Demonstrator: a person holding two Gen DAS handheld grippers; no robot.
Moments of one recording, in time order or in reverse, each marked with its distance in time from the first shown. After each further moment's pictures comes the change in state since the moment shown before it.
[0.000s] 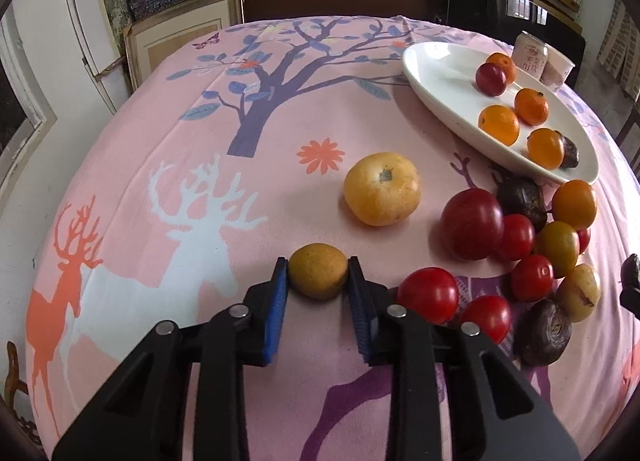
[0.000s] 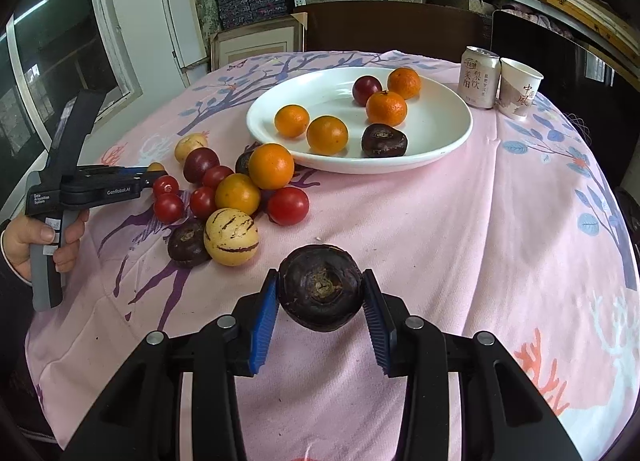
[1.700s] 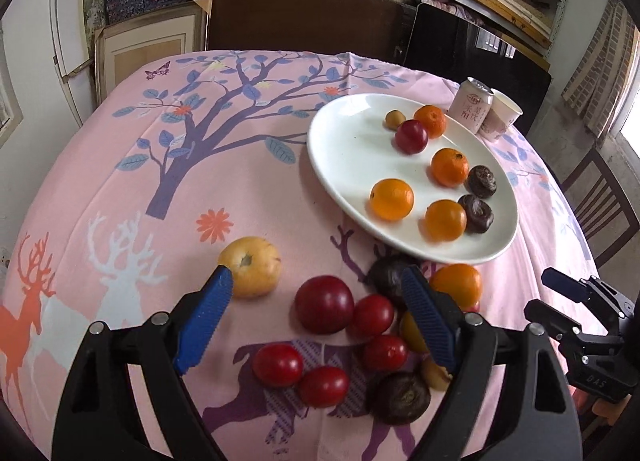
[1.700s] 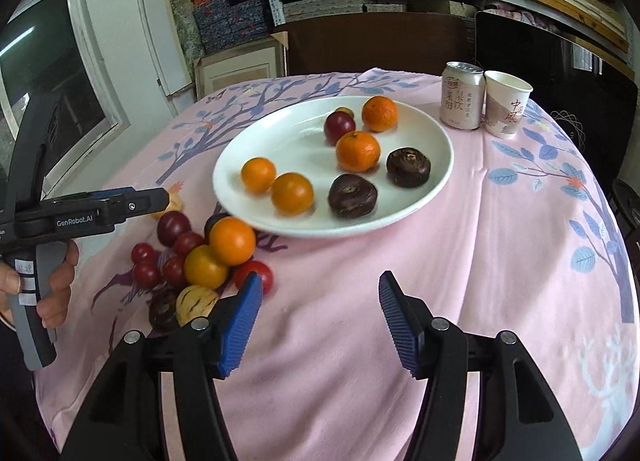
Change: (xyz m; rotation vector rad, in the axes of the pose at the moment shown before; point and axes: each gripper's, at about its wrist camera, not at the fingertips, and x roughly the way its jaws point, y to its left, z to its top) left arm -0.034 -0.046 0.041 -0.055 -0.062 -0.191; right arm 0.009 -0.017 0.033 0.047 -0.034 0.018
